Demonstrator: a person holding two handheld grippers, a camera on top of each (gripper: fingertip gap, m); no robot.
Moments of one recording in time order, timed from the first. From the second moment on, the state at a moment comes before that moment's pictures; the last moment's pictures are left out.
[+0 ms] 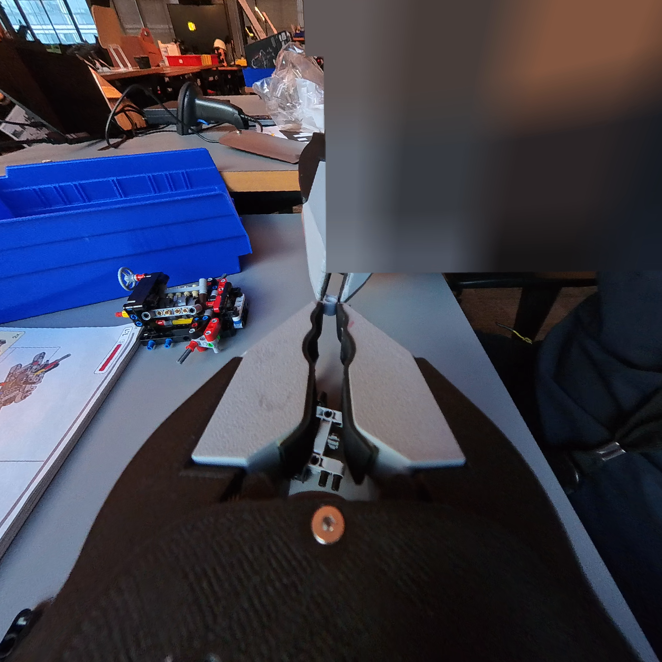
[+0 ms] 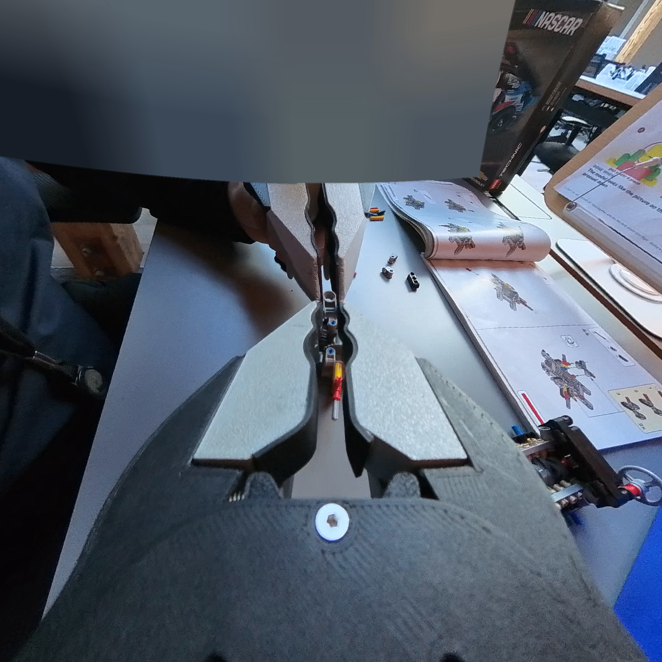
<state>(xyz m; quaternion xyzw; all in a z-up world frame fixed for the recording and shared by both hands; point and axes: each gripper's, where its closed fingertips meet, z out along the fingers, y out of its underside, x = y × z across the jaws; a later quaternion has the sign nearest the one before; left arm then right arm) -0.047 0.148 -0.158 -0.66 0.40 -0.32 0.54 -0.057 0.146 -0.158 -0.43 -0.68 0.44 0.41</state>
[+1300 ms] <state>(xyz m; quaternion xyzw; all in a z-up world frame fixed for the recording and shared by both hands) -0.089 0.157 -0.242 -0.79 0.46 -0.25 0.32 -0.081 0.172 -0.230 -0.54 -0.77 0.25 0.23</state>
